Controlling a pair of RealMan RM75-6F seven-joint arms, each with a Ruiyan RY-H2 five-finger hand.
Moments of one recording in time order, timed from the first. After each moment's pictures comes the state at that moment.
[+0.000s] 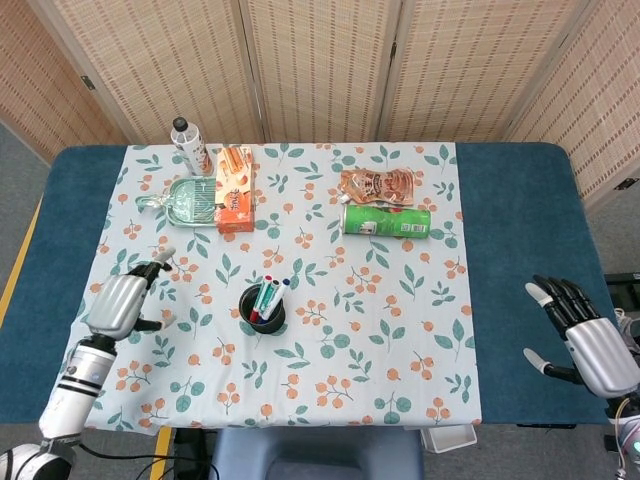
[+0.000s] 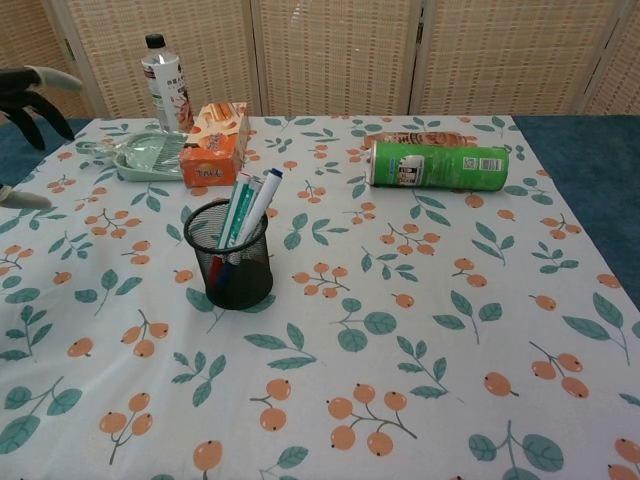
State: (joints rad) left arm -0.46 -1.18 -0.13 -1.77 1.27 1.21 0.25; right arm 0.15 -1.04 -0.03 -1.47 -1.72 1.54 0.31
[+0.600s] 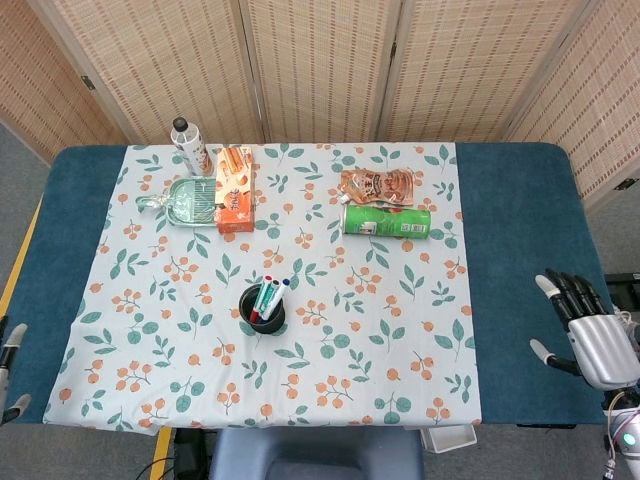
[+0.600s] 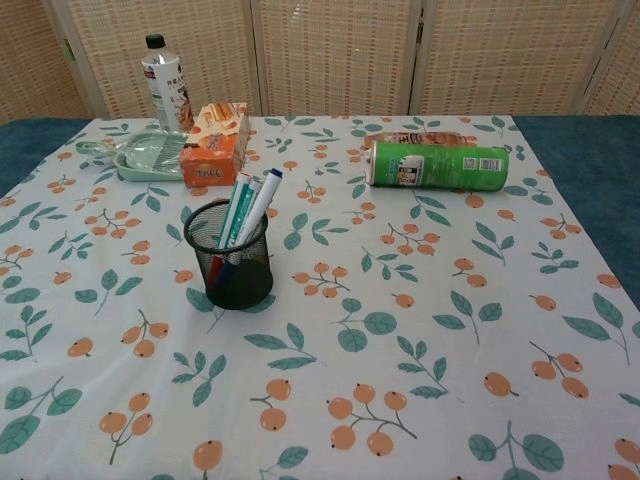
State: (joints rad) left arm -0.05 -1.02 0.11 -1.68 1.41 1.64 0.42; right arm 0.13 -1.07 0.01 -1.52 -1.59 1.50 0.14
